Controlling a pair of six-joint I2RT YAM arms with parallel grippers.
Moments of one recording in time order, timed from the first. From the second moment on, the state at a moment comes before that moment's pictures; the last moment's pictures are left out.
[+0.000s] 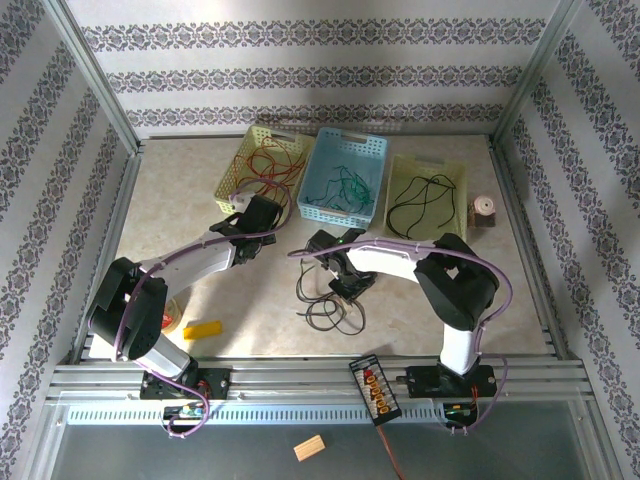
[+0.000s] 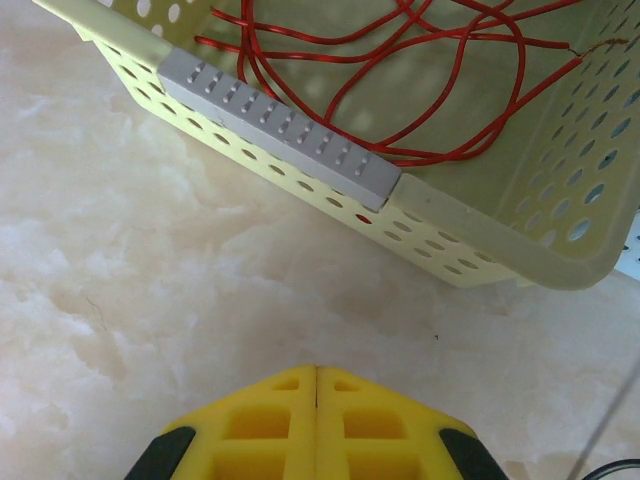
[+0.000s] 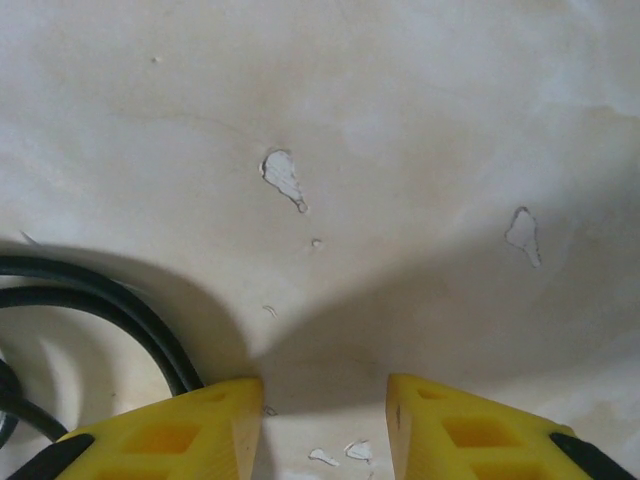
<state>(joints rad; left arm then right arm) -0.50 1.56 0.98 -0.37 -0.43 -0.68 0.80 1.84 1.15 -0.92 0.14 0.17</state>
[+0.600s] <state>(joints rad) -0.50 1.57 0.98 -0.37 -0.43 -0.68 0.80 1.83 1.14 -0.88 -0.04 0.05</state>
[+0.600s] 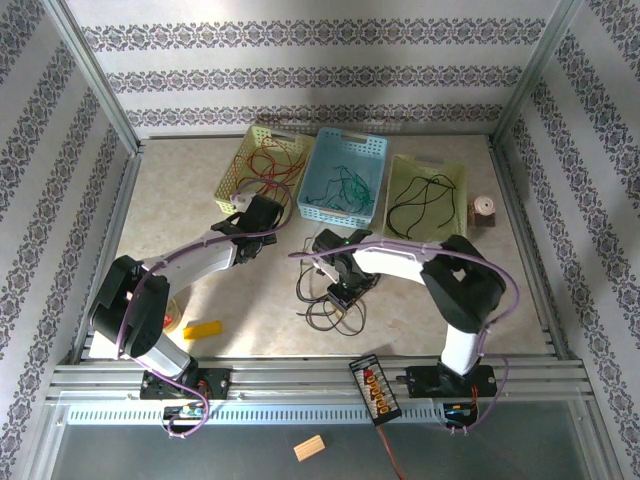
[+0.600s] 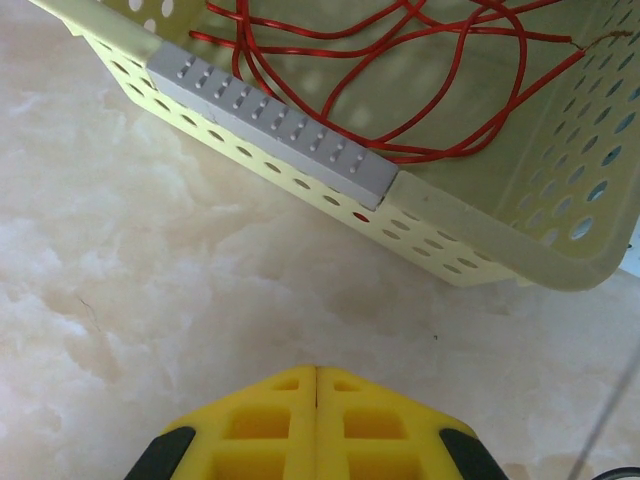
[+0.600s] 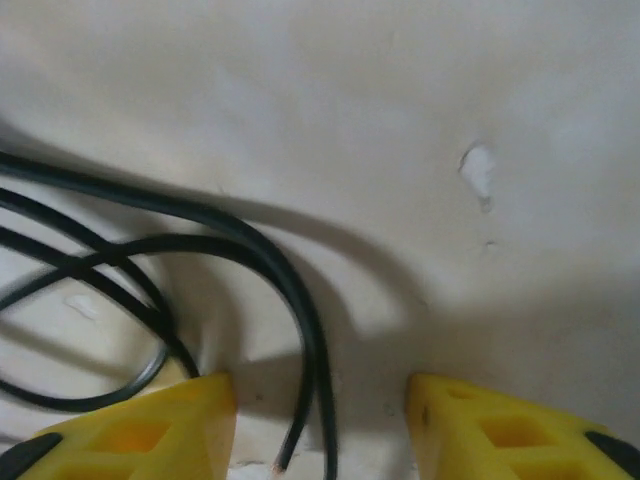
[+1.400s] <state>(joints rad) -0.54 1.57 0.99 -0.28 -0.37 -0.58 0.55 1.25 1.11 -0.66 0.12 0.12</state>
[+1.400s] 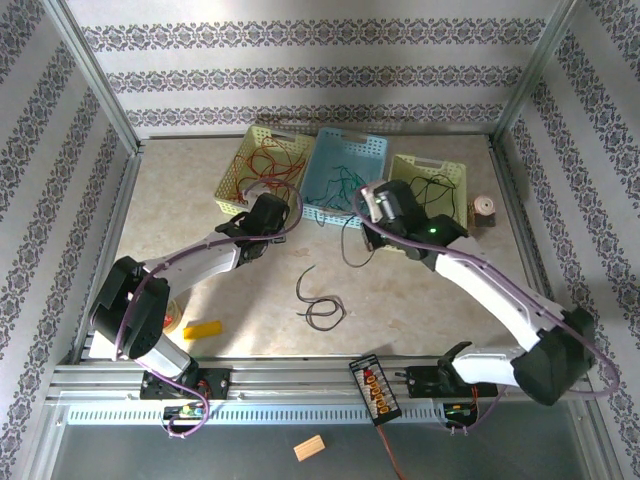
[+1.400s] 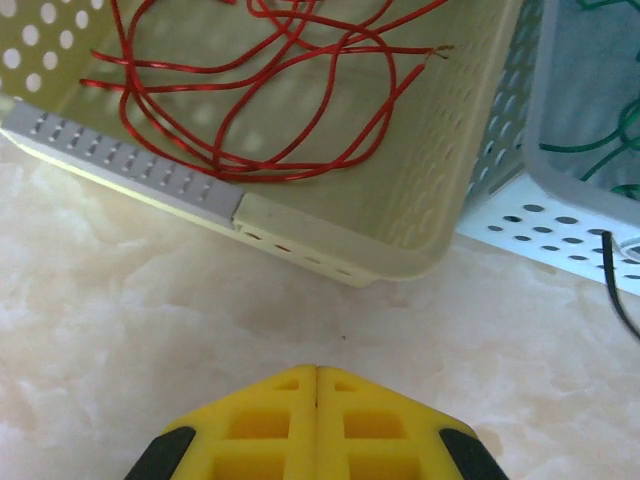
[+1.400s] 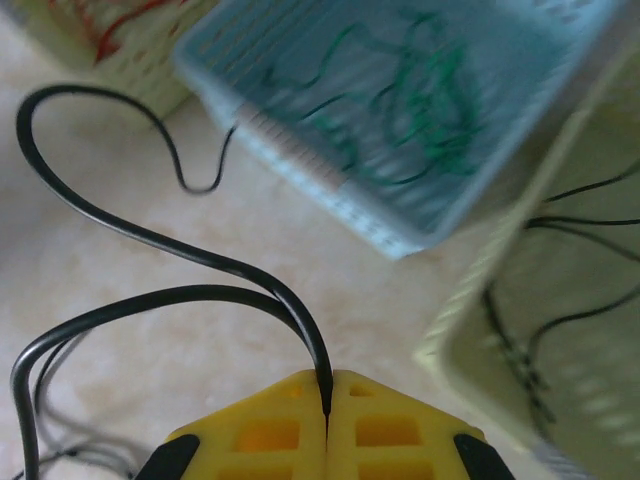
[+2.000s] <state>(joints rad) -0.55 1.58 1.00 -0.27 -0.36 -0.55 0.03 1.19 1.03 -0.54 0.17 0.29</state>
